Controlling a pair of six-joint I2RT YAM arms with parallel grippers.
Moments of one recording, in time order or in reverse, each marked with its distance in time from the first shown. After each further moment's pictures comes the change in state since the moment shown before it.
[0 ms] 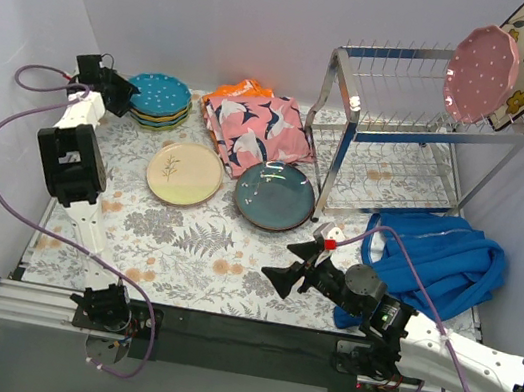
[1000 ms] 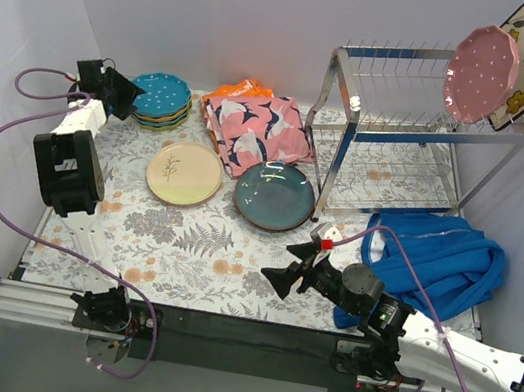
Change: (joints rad) left arm -0.018 -0.156 -0.202 0.116 0.034 0.013; right arm 0.000 0.024 0.000 0.000 -0.002 -0.007
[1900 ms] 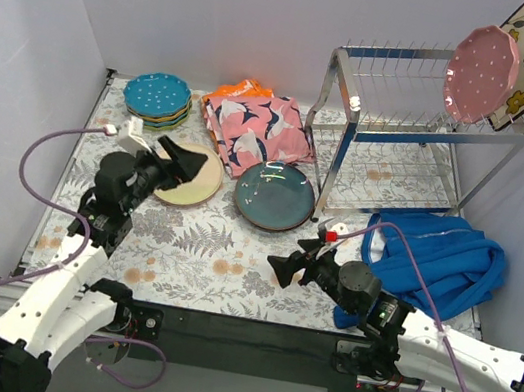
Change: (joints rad) left arm -0.516 -1.279 -0.909 0.135 -0.116 0.127; right arm 0.000 0.015 0.024 -0.049 0.166 0.040
